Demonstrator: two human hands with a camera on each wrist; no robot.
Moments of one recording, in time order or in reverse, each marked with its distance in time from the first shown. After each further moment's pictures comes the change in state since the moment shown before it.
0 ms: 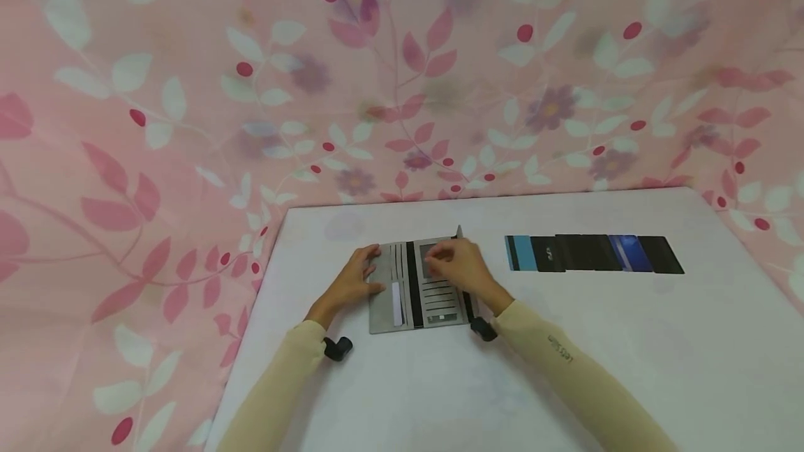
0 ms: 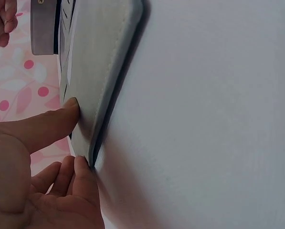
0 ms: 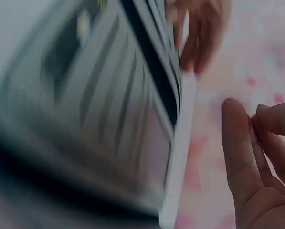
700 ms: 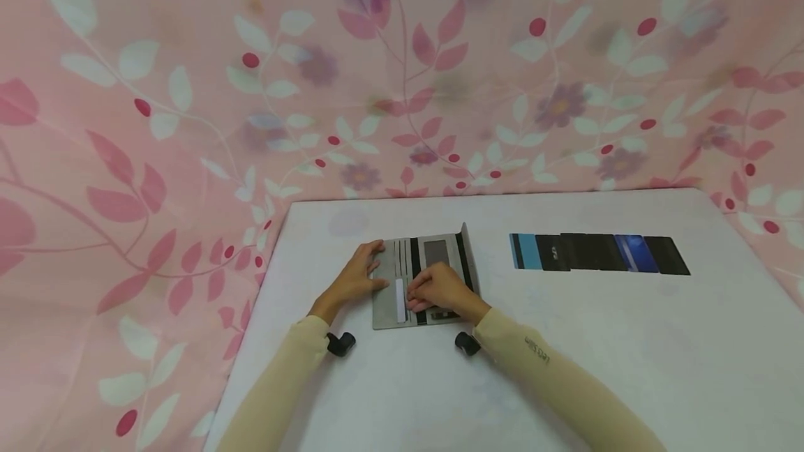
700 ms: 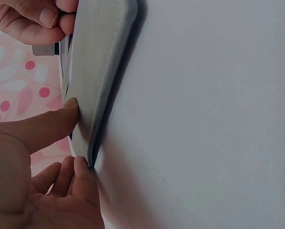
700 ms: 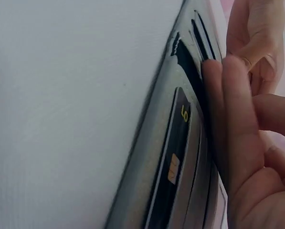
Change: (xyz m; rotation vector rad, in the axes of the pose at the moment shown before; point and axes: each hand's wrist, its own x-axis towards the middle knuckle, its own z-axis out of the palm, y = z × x) left_hand 0.001 -0.005 0.000 0.004 0.009 0.026; right_hand -0.004 0.017 0.058 0.317 -0.298 0.299
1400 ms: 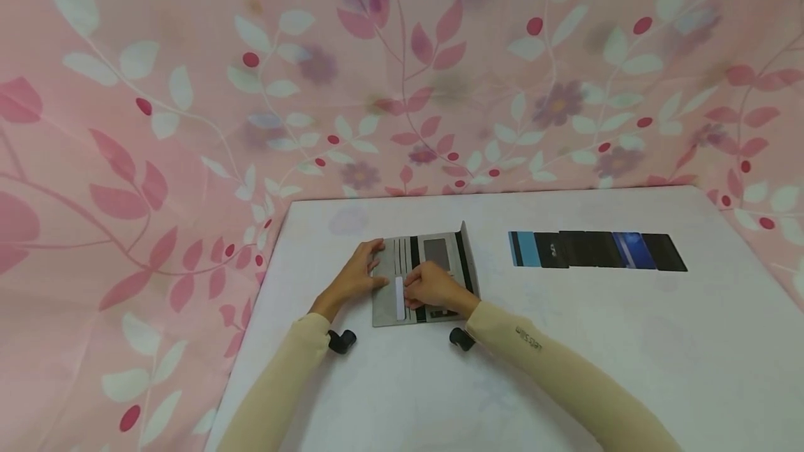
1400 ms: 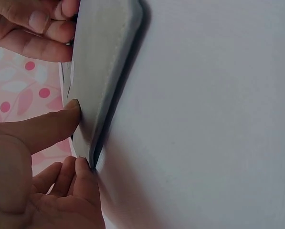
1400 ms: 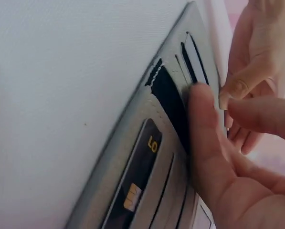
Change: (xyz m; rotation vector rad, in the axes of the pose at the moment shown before) left_hand -0.003 0.005 -0.001 -0.010 -0.021 0.025; right_hand -0.001 -0.021 0.013 -0.204 -0.011 0.029
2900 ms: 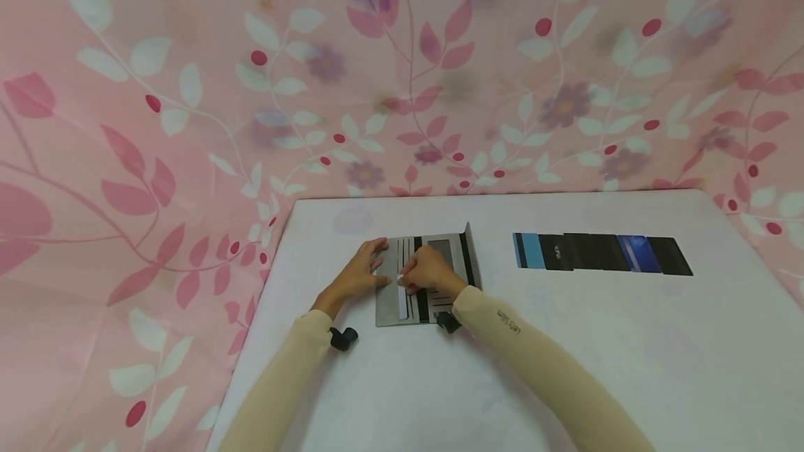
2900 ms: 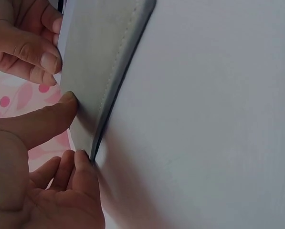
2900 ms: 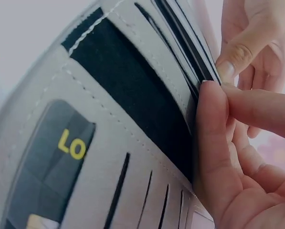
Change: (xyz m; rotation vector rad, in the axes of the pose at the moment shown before) left_hand 0.002 -0.002 -0.003 -0.011 -0.015 -0.052; right_hand 0.034 -0.010 -0.001 -0.087 0.109 0.050
